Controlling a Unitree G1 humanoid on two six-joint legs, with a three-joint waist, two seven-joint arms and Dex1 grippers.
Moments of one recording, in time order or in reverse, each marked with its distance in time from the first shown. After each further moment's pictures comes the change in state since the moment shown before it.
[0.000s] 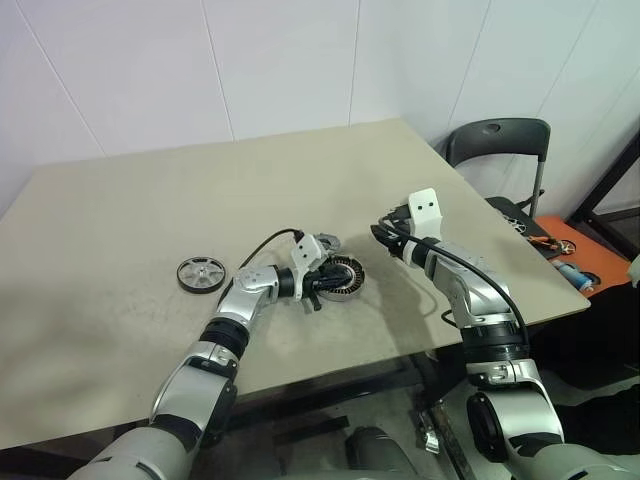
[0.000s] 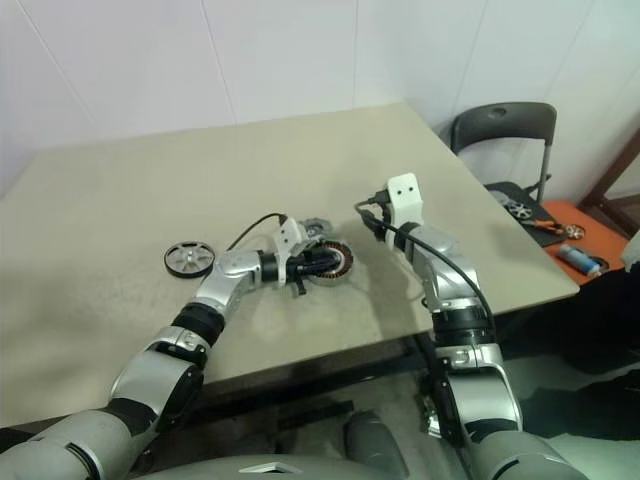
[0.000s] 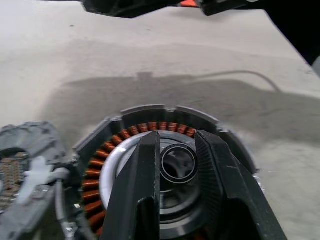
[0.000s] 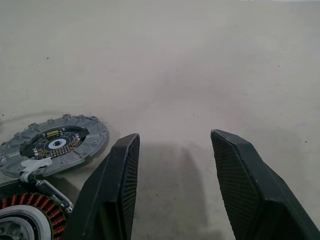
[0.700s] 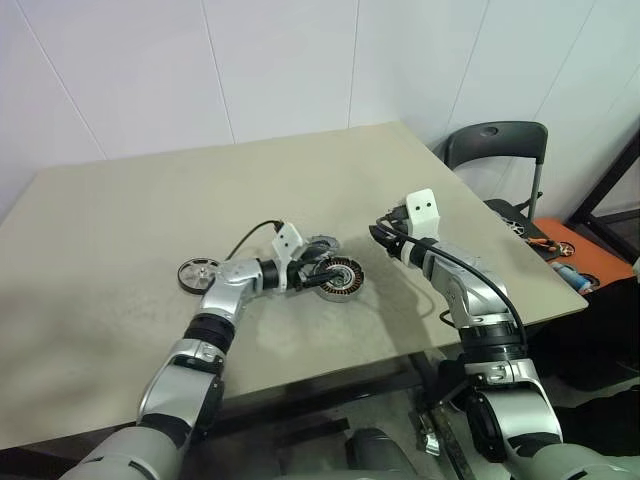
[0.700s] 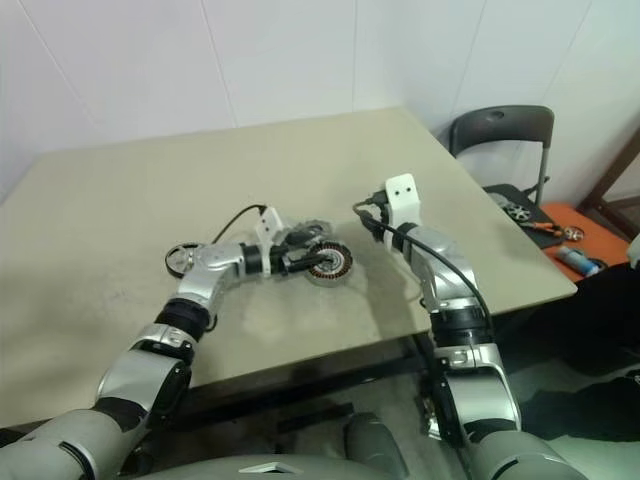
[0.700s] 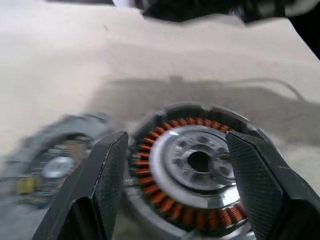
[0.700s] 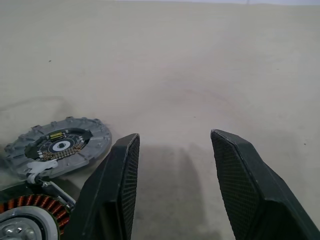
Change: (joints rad) left arm 0.000 0.092 0.067 -0.105 -0.069 0.085 0.015; right arm -0.004 0.005 0.018 0.000 0.003 0.002 0.015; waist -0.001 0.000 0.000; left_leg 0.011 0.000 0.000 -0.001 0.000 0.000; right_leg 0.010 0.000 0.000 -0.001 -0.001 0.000
